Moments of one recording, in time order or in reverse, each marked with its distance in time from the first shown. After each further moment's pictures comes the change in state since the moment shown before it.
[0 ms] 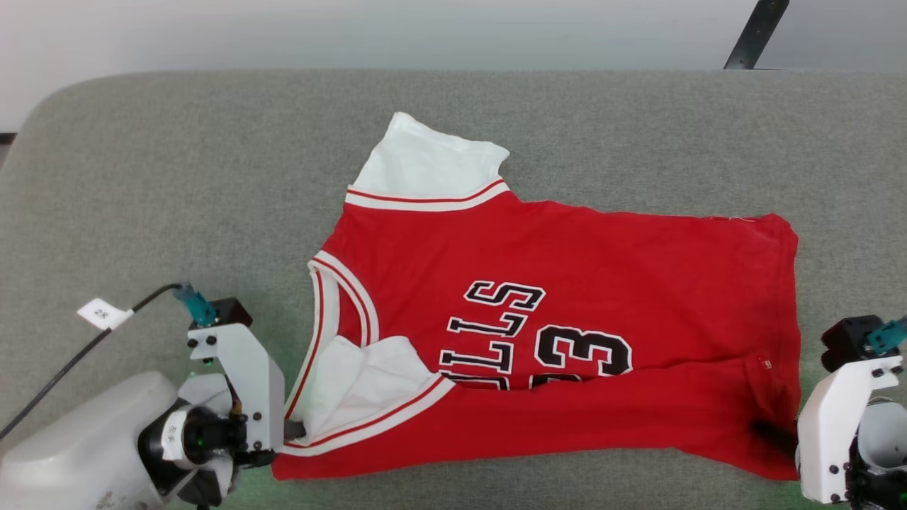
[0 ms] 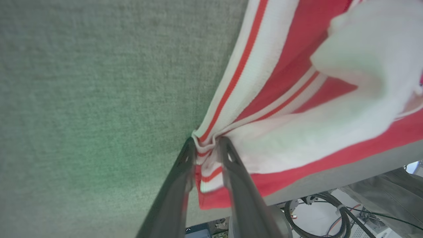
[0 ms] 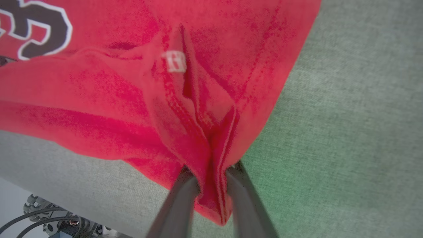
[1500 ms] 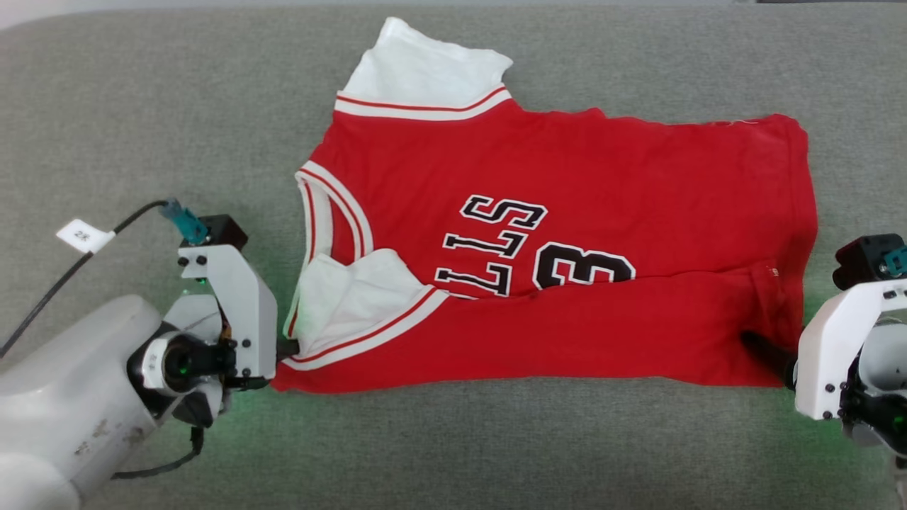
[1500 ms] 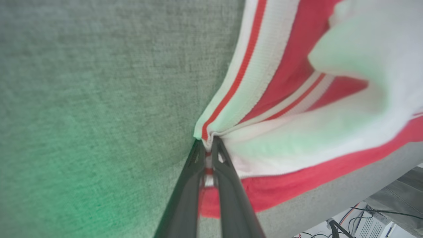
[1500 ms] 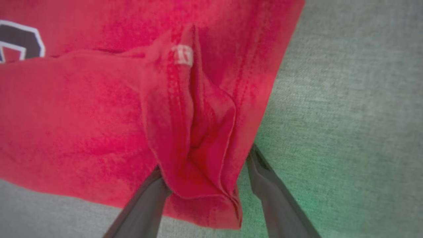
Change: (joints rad) left arm -0.148 -0.059 0.011 0.133 0.056 -0.148 0.005; right arm -0.170 0.071 -0.018 0.067 -0.097 -0.002 -0.060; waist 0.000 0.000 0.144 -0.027
